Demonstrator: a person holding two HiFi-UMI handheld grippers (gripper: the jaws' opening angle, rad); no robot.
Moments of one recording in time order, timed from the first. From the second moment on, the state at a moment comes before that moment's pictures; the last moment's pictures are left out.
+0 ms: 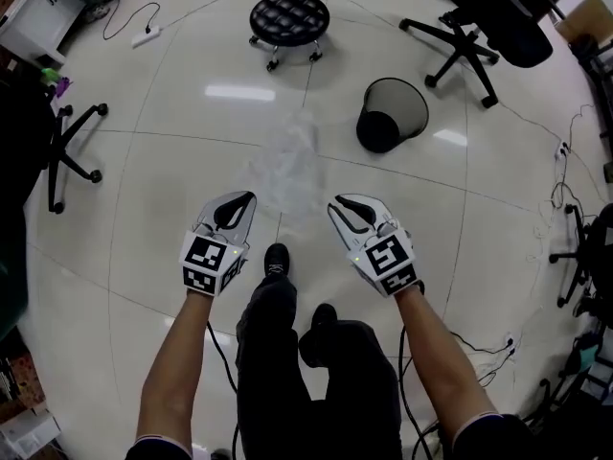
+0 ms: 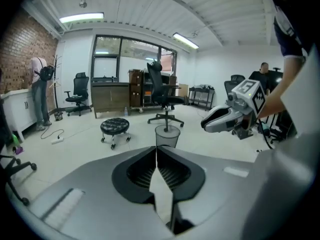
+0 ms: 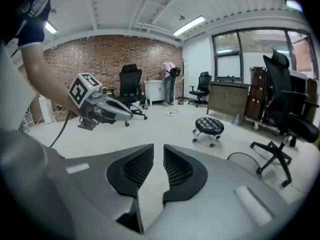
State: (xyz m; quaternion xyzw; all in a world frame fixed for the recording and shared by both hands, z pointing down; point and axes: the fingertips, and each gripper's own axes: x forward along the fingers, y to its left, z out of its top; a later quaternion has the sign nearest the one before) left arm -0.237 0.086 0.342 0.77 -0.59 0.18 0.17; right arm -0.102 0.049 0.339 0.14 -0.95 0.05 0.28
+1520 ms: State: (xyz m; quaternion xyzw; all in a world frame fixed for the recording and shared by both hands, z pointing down) left arm -0.349 0.070 0.775 0.71 -0.56 0.35 0.24; right arm -0.118 -0.015 0.763 0.05 -0.92 0.03 0.38
